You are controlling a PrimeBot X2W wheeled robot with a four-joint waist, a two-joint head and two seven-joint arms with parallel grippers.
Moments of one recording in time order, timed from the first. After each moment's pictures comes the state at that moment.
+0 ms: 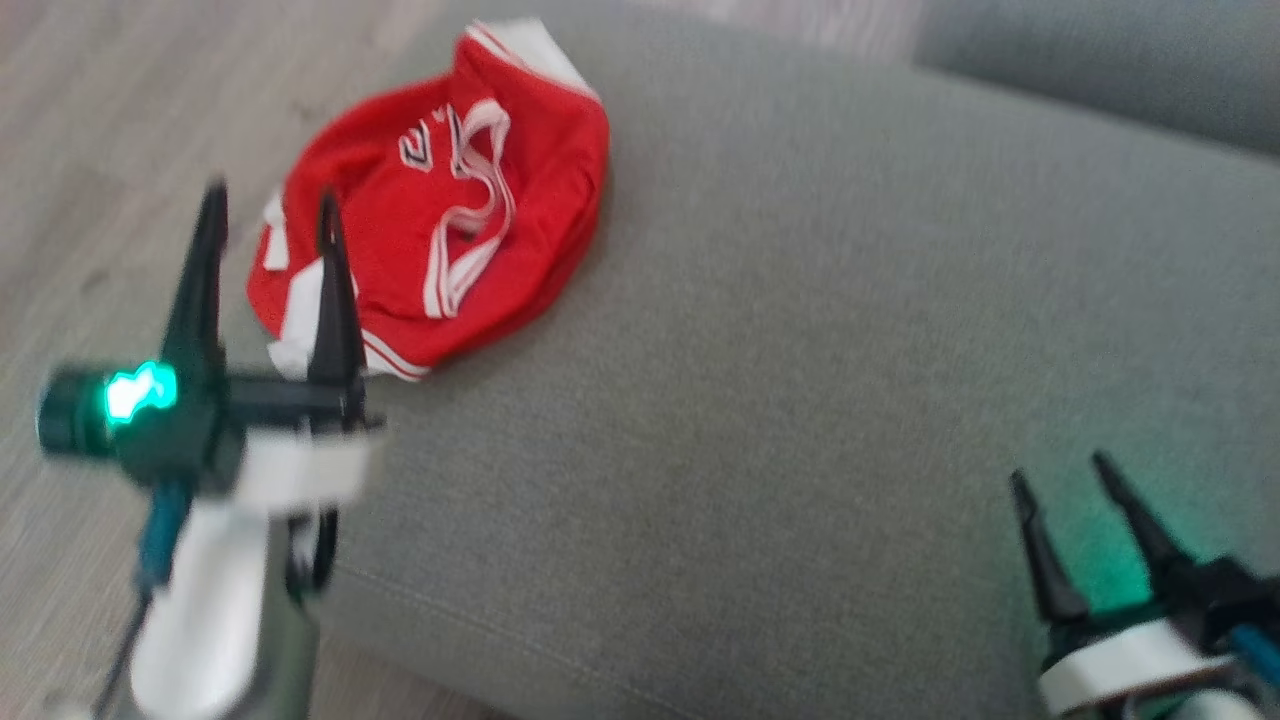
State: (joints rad) left arm -0.28 0.12 -0.10 0.05 -0.06 0.01 -0.26; right arm 0.11 -0.20 0.06 0.18 0.09 0.13 -0.25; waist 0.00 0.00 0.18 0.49
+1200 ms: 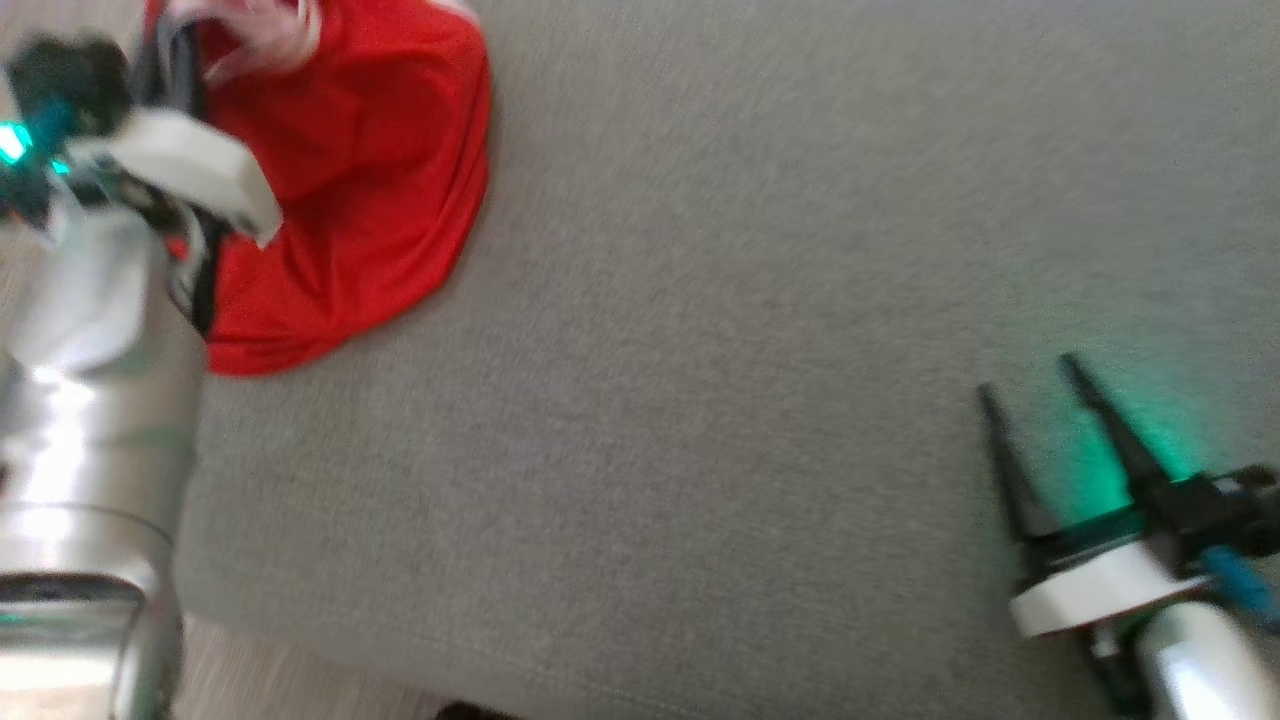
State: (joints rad) left arm -1.03 0.21 -0.15 1.06 -0.14 -0.09 -0.20; right arm -0.05 -0.28 0.15 0.17 0.08 0.13 -0.26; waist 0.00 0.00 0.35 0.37
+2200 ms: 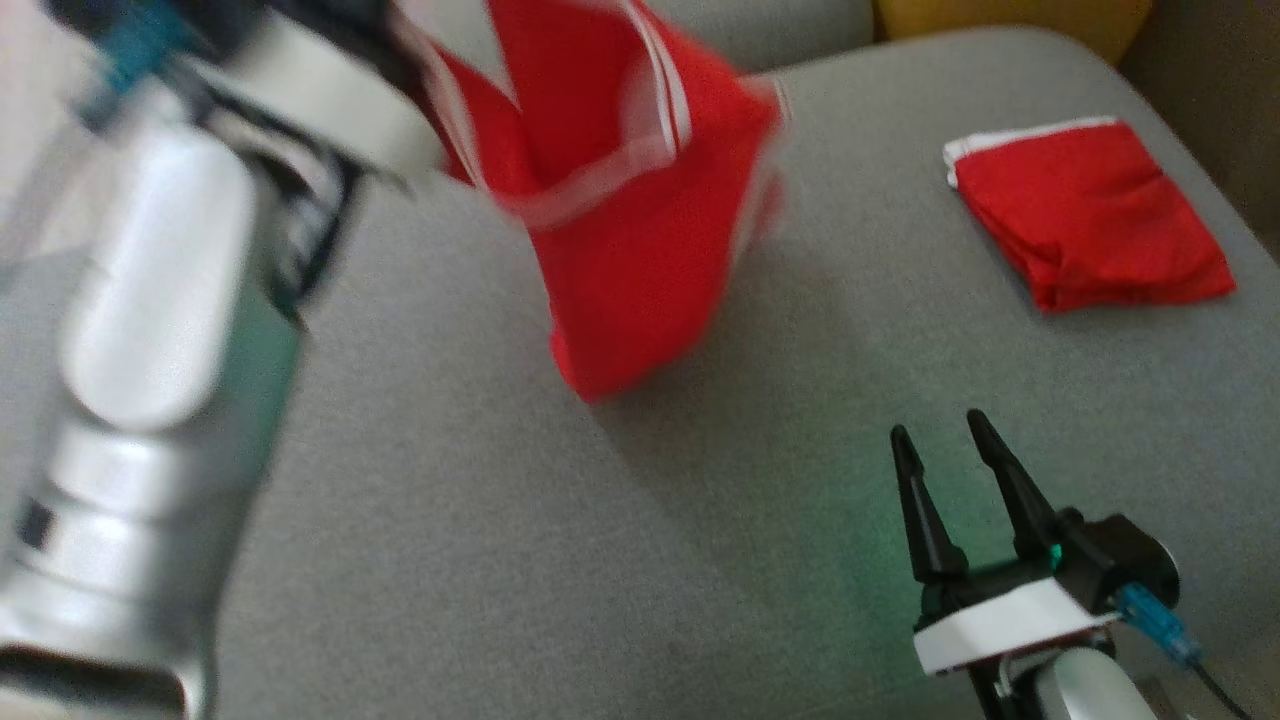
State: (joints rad) left arm -0.93 0.25 -0.39 0.27 -0.32 -0.13 0.07; right arm 0.01 -0.07 0.17 0.21 0.15 0.13 -0.26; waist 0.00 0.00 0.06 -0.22
